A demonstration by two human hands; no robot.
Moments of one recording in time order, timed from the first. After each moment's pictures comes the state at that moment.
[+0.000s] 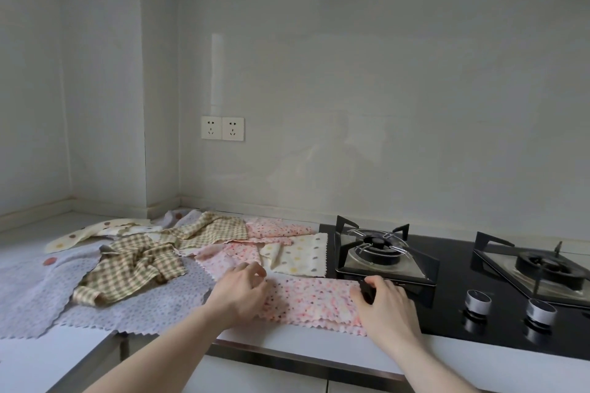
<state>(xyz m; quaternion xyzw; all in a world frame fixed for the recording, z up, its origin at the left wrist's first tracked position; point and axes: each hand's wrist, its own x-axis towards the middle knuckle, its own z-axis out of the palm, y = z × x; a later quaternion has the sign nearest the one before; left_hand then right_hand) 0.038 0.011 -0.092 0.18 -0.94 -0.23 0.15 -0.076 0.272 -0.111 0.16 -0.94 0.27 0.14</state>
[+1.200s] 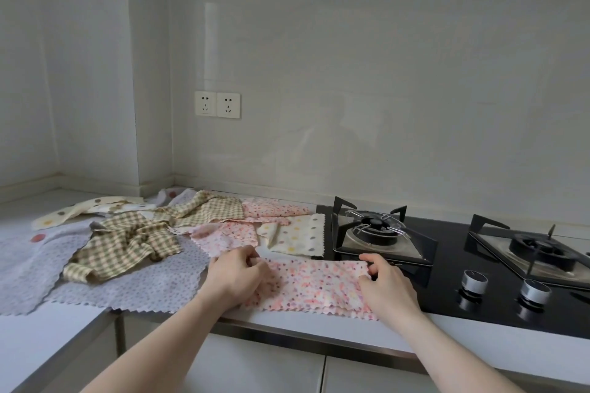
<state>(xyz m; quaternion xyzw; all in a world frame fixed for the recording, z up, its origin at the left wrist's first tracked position) 0.038 0.012 -0.100 0.21 -0.91 -0.29 0.21 -0.077 0.276 -0.105 0.16 -0.93 0.32 0.07</state>
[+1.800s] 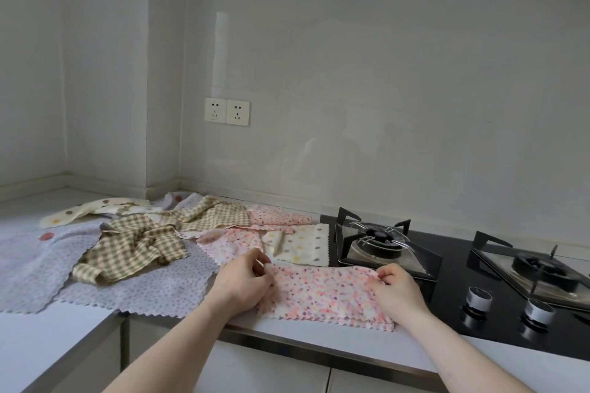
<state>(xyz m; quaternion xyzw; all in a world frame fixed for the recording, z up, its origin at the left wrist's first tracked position) 0.040 0.007 -0.104 0.18 -0.90 -0.35 0.21 -0.081 0.274 -0.087 0.11 -0.90 0.42 0.03</state>
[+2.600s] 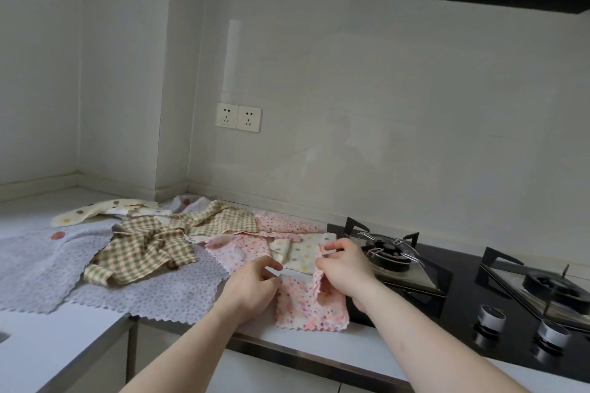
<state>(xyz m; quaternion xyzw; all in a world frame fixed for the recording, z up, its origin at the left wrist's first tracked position) 0.042 0.002 -0.103 0.17 -0.88 -0.41 0.20 -0.043 0.174 -0.037 0.18 -0.85 0.50 -0.03</state>
